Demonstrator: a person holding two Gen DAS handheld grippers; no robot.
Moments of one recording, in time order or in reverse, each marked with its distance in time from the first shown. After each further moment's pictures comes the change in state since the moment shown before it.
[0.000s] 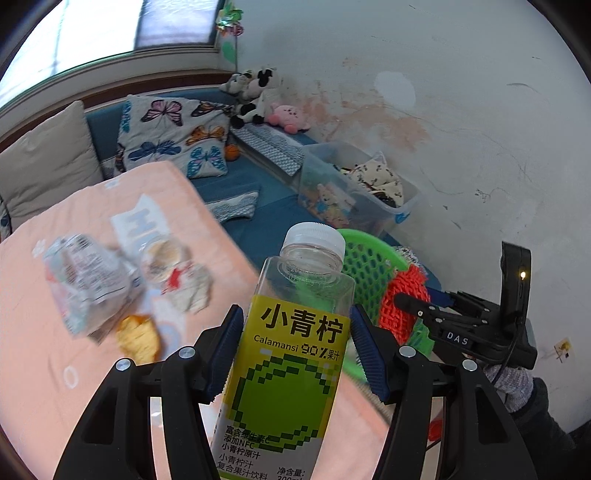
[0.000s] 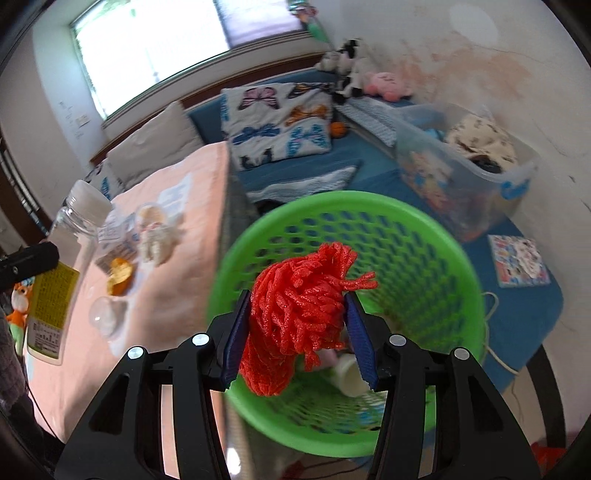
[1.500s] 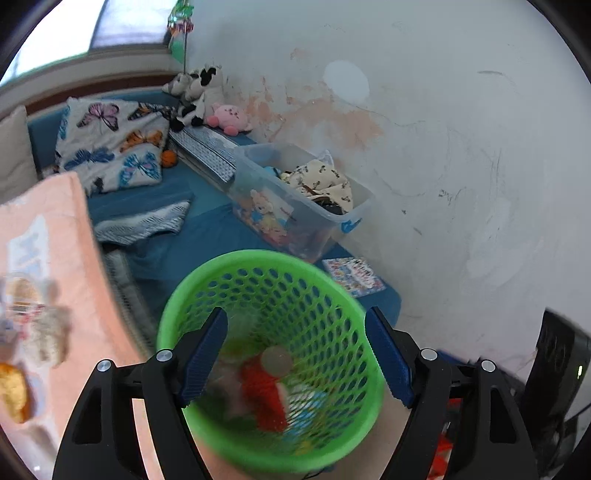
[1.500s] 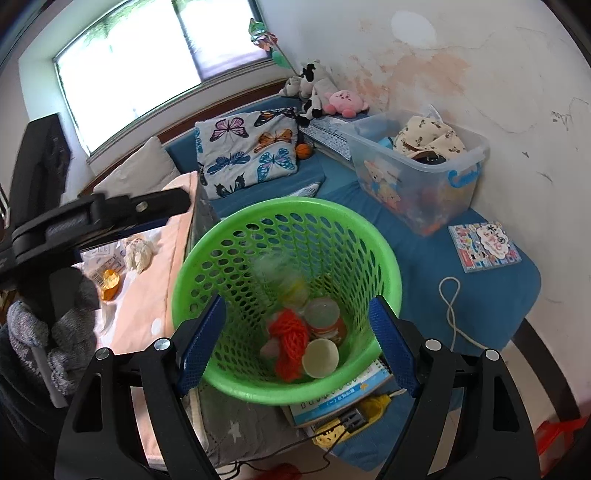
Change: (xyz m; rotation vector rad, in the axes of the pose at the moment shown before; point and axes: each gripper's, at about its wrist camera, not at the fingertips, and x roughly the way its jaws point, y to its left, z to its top) left arm 0.098 -0.090 0.021 0.042 -0.044 -0.147; right arm -0.065 -0.053 -0.043 0.085 -0.110 -0.035
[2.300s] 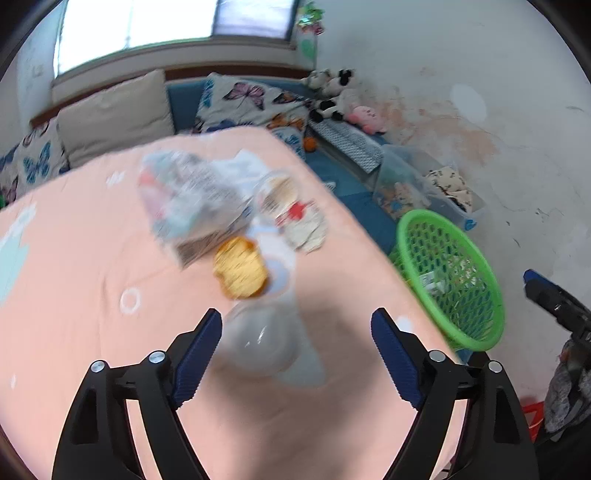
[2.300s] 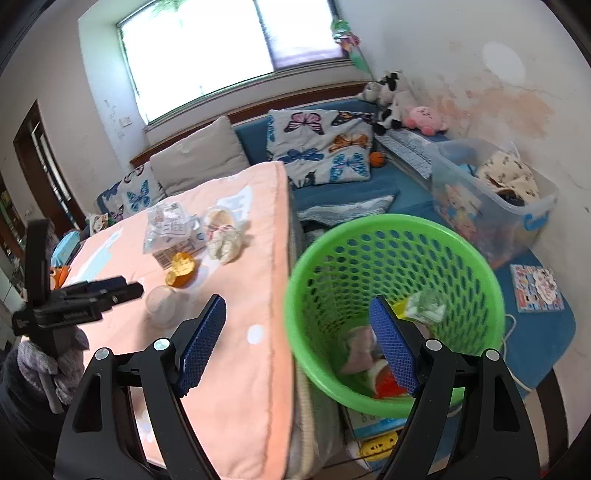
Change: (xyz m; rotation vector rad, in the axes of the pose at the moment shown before) left arm -0.138 0.154 -0.109 -0.208 0.012 0.381; right arm 0.016 0.117 0.011 -0.185 0.010 0.174
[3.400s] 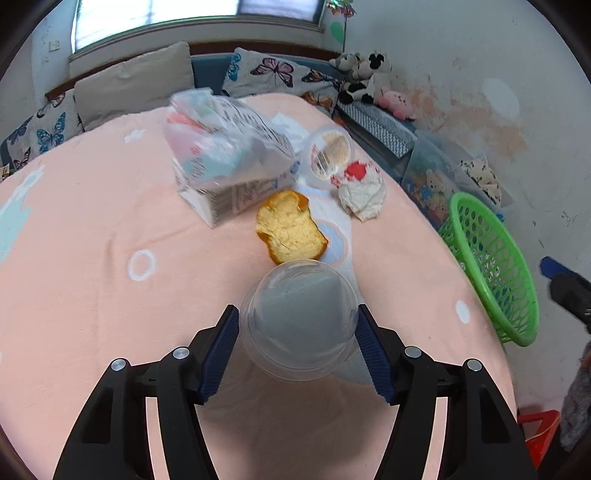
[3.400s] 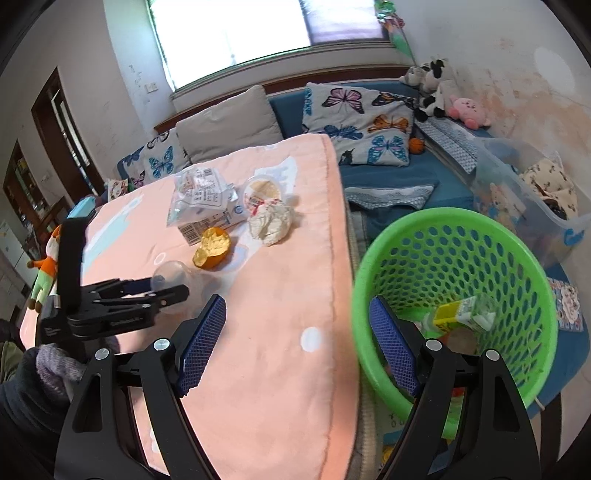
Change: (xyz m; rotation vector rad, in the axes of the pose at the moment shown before) left arm 0.029 0.032 -0.017 -0.054 0.049 0.061; right arm 0.056 0.052 0.003 -0.092 0.102 0.079
